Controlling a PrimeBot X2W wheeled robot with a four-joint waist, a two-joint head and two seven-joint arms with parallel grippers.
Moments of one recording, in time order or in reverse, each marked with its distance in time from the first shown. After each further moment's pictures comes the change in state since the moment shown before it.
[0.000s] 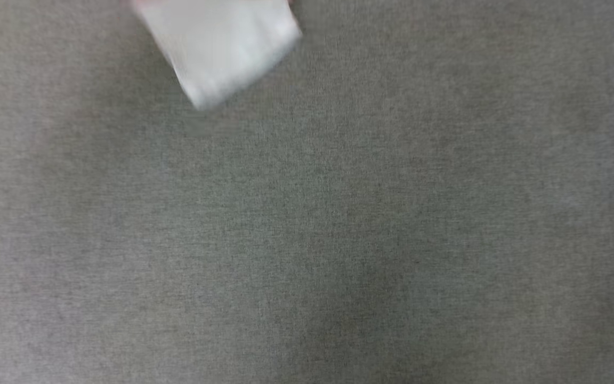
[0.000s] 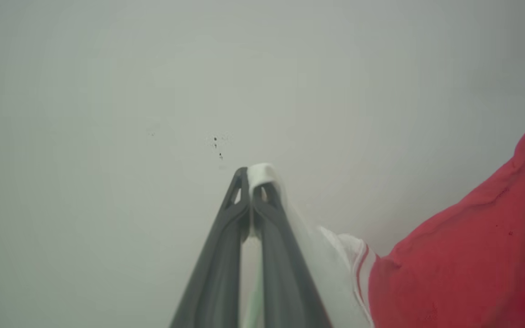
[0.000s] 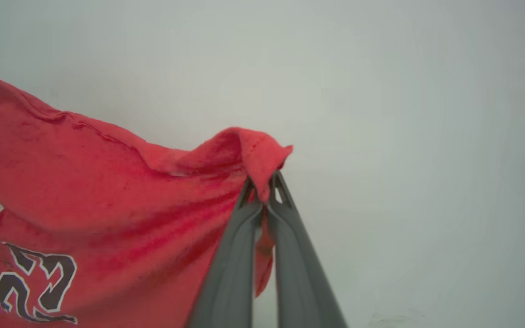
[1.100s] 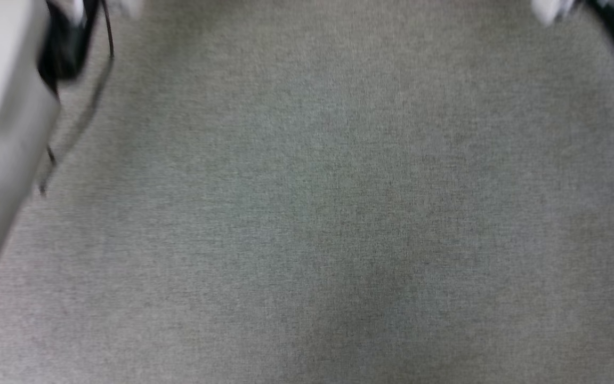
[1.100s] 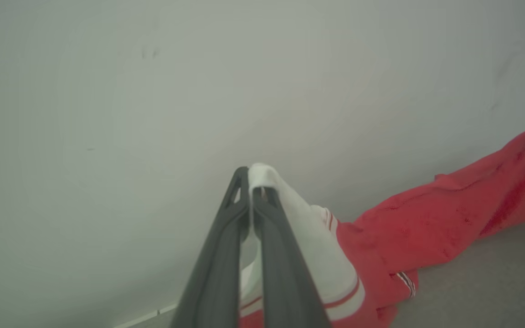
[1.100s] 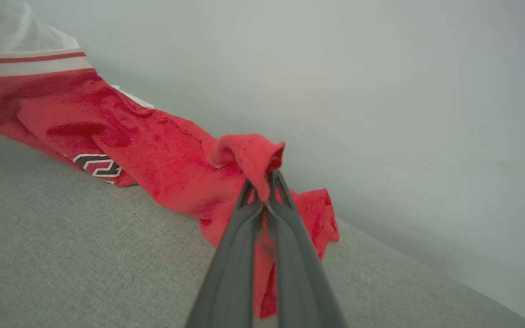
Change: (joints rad) left arm 0.355 -0.077 -0.045 0.296 -0.047 -0.106 -0.165; right arm 0.188 0.145 0.318 0.368 0.176 0.000 -0.252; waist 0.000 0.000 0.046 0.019
